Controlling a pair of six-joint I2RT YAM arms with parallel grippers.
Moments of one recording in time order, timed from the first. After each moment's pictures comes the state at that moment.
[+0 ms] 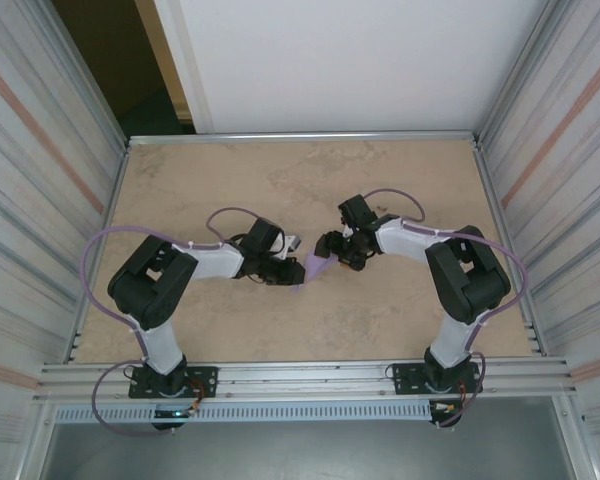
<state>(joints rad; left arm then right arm) -0.63 1.79 0.85 -0.07 0.56 -0.50 0.53 1.77 1.00 -0.38 -0.29 0.77</state>
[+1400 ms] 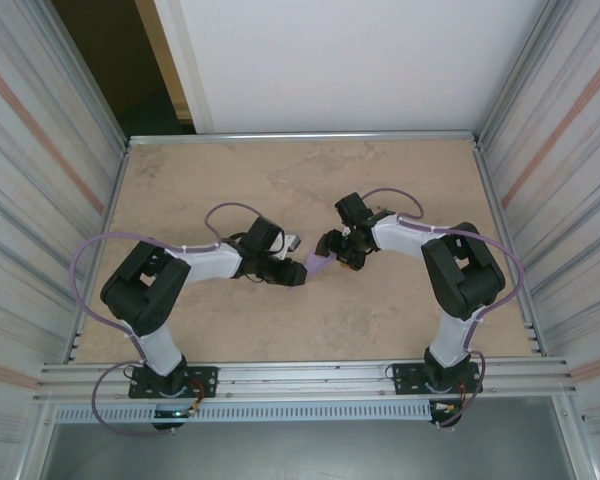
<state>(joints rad) -0.65 1.74 0.86 -0.15 0.48 -0.41 0.54 1.81 1.06 -0.45 -0.25 0.83</state>
